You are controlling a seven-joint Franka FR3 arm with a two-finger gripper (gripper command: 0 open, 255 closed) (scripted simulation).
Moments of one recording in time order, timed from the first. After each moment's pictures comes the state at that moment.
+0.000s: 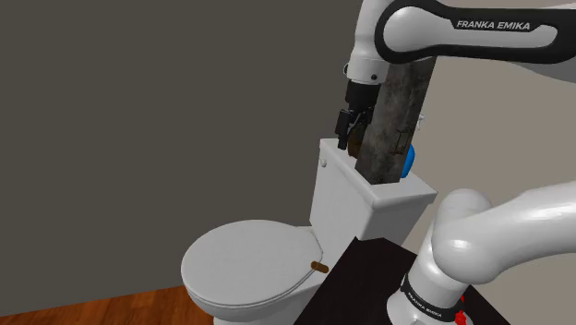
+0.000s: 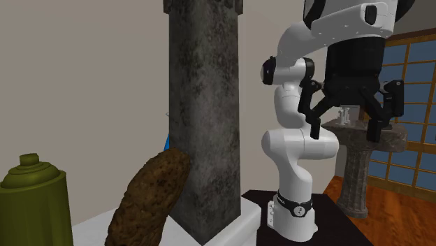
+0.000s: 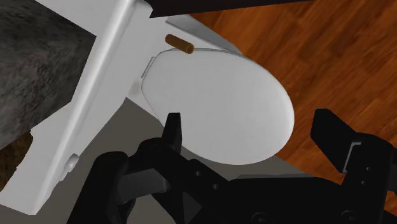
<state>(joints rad) 0.01 -0.83 -0.07 -2.40 -0.07 1.59 0.04</state>
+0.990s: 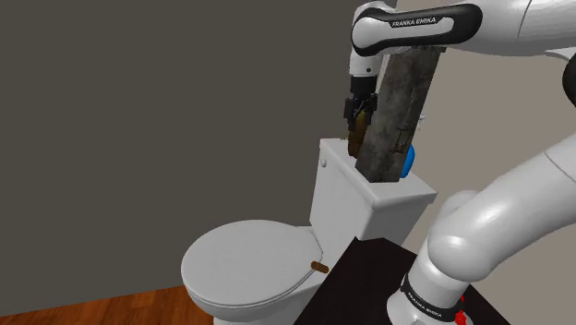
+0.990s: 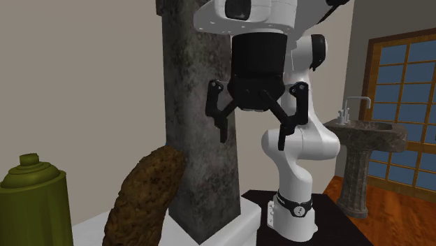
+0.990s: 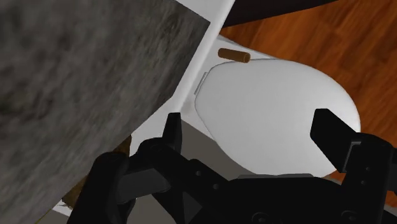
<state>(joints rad) -0.08 -0.46 -0.30 -2.11 -0.21 1.54 -0.16</state>
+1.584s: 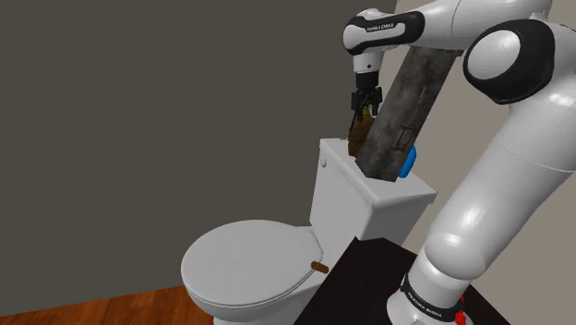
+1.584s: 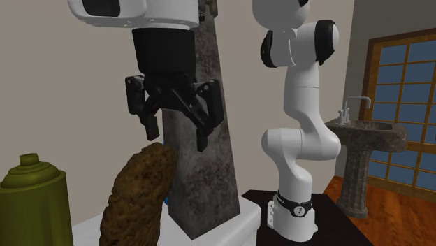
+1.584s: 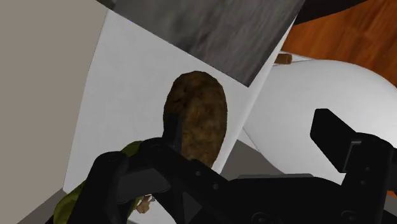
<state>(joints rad) -0.14 -0.12 -0.46 -1.77 -0.21 1.48 -0.33</state>
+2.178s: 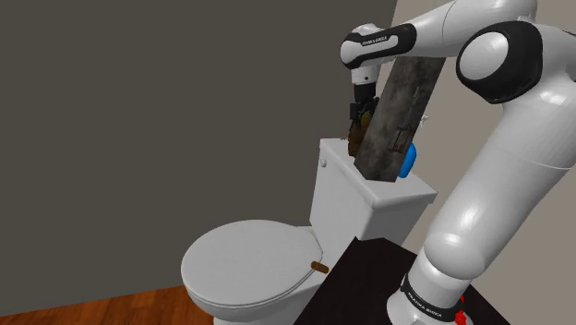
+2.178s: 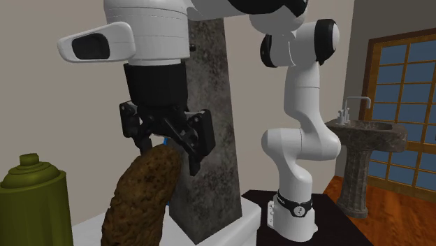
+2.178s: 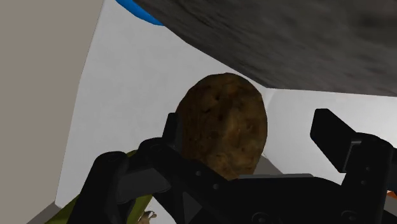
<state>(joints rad) -0.15 -0.09 -0.47 -1.84 -0.21 1.56 -0.33</state>
